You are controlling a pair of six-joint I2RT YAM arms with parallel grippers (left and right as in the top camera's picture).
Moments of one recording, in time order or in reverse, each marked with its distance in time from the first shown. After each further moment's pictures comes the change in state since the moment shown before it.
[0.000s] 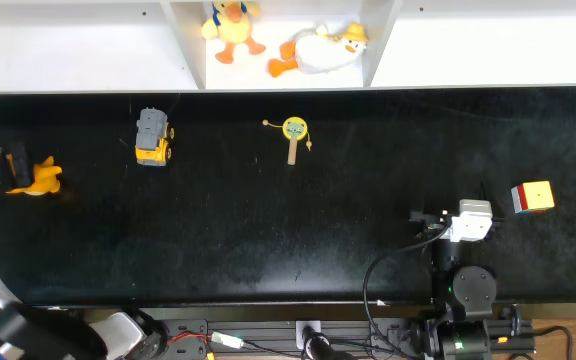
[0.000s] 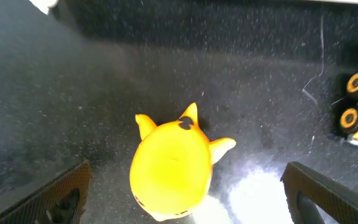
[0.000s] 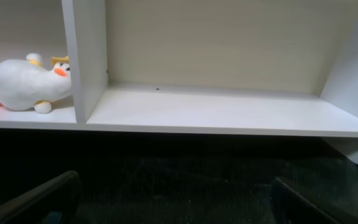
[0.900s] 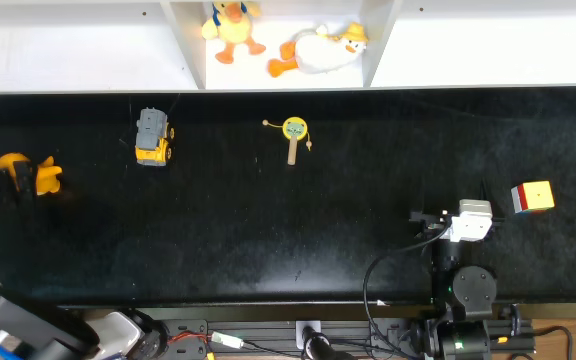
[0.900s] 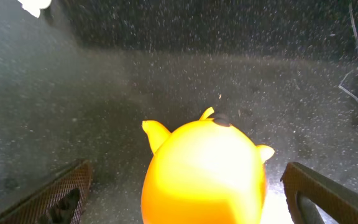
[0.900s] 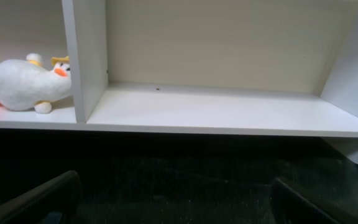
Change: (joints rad) left arm 0.085 0.045 -0.195 0.270 0.118 0.097; right arm 0.000 0.000 0.000 0.000 0.000 0.000
